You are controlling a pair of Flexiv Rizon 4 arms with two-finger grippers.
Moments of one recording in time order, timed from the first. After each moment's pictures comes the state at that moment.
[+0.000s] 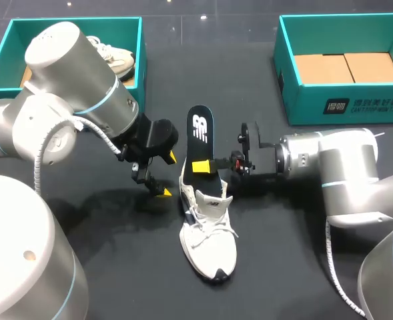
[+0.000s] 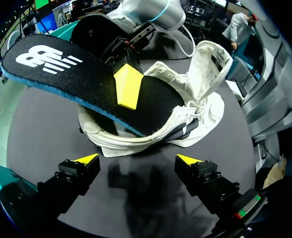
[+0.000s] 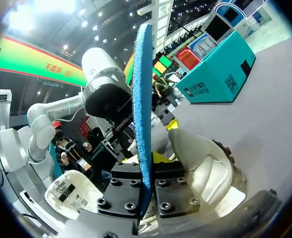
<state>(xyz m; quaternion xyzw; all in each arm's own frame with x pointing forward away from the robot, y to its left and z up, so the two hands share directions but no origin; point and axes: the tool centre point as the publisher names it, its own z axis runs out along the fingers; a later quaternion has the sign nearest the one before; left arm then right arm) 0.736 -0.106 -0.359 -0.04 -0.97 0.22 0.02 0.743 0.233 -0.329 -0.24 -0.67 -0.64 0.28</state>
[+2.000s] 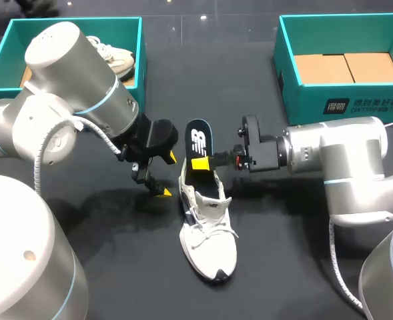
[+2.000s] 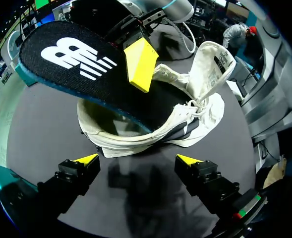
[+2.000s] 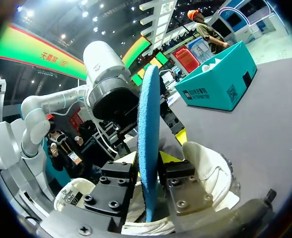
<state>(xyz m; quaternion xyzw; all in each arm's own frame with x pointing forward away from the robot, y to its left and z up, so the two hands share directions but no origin) 0.736 -0.106 -0.359 -0.04 -0.97 0.22 0.02 0.742 0.232 -0.305 -0.23 -0.70 -0.63 0.23</state>
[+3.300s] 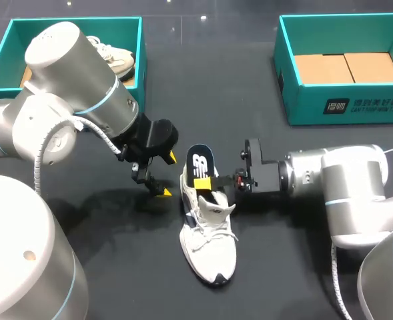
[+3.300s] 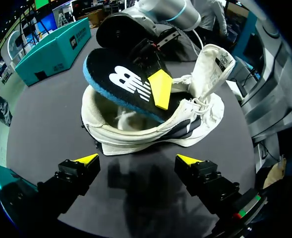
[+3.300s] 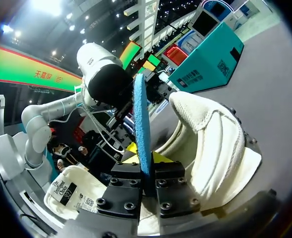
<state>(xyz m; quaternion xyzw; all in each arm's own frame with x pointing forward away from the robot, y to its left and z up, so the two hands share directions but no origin) 0.736 -0.106 -0.359 -0.04 -0.97 0.22 0.02 0.707 0.230 -0.337 -0.29 -0.67 -0.62 0.28</state>
